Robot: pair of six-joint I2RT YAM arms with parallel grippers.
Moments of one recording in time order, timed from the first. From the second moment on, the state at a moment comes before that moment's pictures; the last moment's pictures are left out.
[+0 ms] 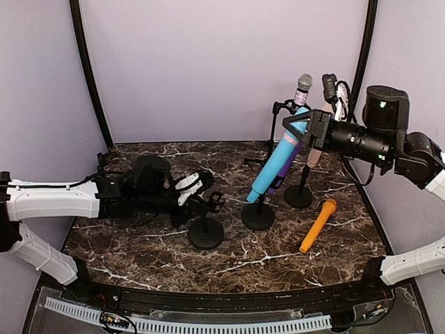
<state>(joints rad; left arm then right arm) -0.94 1.35 0.89 -0.14 0.11 0.28 0.97 1.04 1.31 -0.45 0.16 0.55</state>
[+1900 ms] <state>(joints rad) -0.14 1.28 0.89 -0.29 0.02 0.03 0.52 0.85 0.87 -0.77 -0.01 0.78</state>
